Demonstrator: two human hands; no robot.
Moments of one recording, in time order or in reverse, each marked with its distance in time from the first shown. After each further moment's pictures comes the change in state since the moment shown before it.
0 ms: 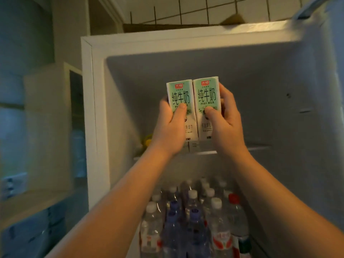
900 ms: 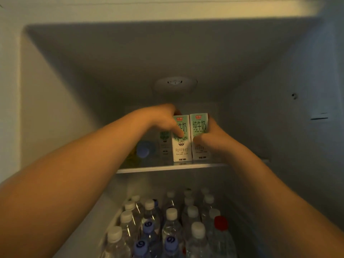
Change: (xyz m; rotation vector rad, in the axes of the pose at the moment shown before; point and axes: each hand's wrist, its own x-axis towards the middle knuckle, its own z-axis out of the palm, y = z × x) left_hand 0.146 -0.066 0.031 1.052 -0.603 -0.265; right_hand 0.075 0.119 -0.061 -0.442 -0.341 0.642
